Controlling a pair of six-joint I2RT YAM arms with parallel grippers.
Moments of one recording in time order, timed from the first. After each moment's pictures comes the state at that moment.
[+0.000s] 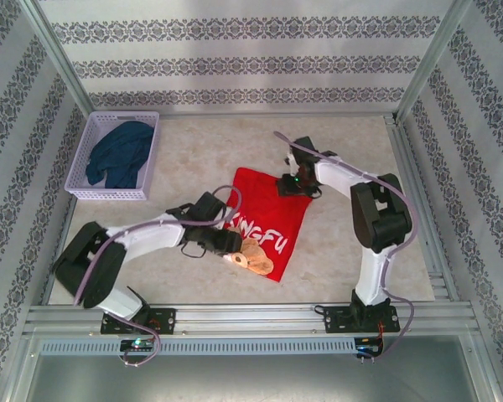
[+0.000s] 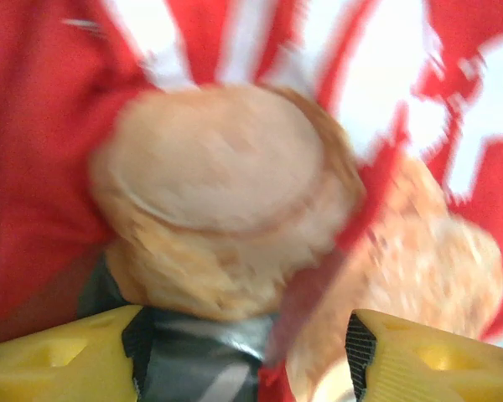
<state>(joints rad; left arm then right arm) -0.65 1.48 0.75 -0.39 0.31 -0.49 0.35 1.96 1.38 -0.63 -0.18 0.22</state>
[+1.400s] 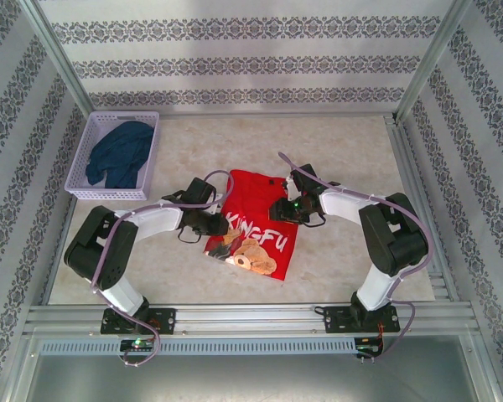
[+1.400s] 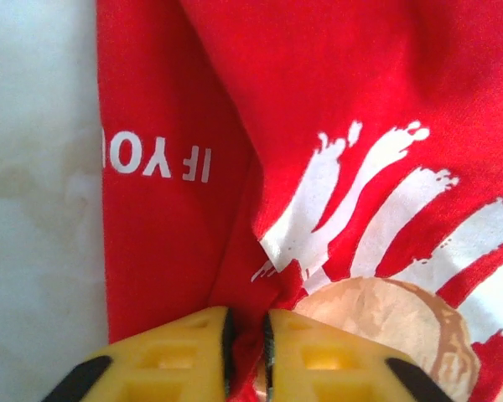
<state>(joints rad) -0.46 1.65 0.84 -0.34 0.35 -0.38 0.40 1.73 0.94 -0.37 -0.44 0.46</state>
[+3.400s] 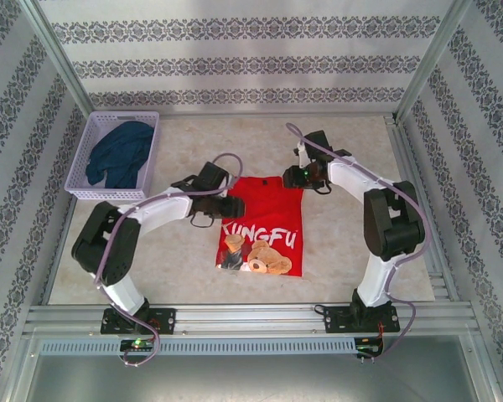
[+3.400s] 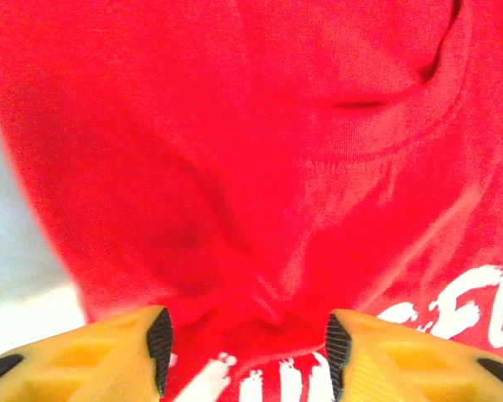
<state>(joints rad) -0.49 1.68 1.05 -0.39 0.26 -0.49 0.25 1.84 1.30 -0.56 -0.23 0.23</state>
